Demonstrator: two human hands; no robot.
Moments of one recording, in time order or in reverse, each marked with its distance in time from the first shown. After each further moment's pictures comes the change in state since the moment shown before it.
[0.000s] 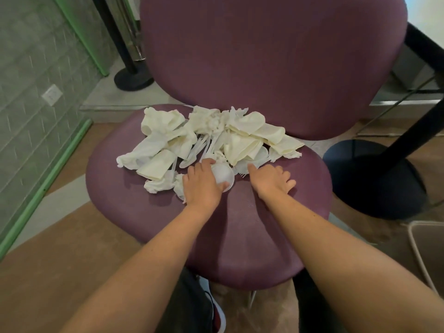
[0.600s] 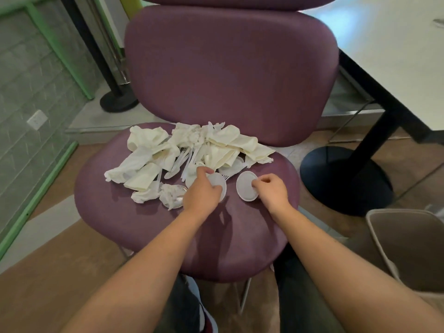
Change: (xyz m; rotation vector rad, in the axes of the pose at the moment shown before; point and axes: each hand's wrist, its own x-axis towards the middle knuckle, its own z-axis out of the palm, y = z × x) left_hand -0.030 0.044 -0.030 -0.349 -0.184 -0.029; right_hand -0.036 0.063 -0.042 0.758 0.009 -0.021
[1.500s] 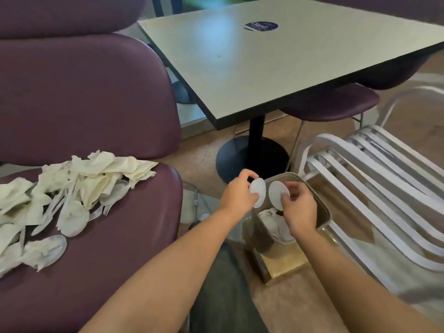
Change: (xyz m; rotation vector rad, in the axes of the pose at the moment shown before) left_hand -0.111 0.235 0.223 -0.093 -0.489 0.566; right_hand -0.035 0.151 -0.284 0.031 0.666 -0.019
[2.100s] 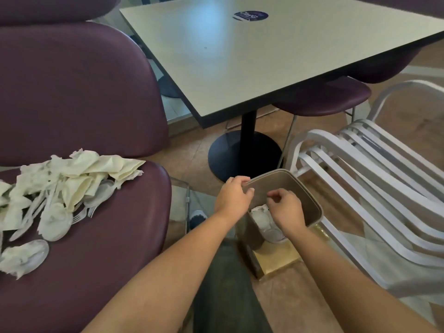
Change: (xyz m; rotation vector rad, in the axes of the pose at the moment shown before) left_hand 0.012 -0.014 0.027 0.006 0.049 -0.056; right_hand 0.016 0.025 0.010 -0.250 -0.219 -0.032
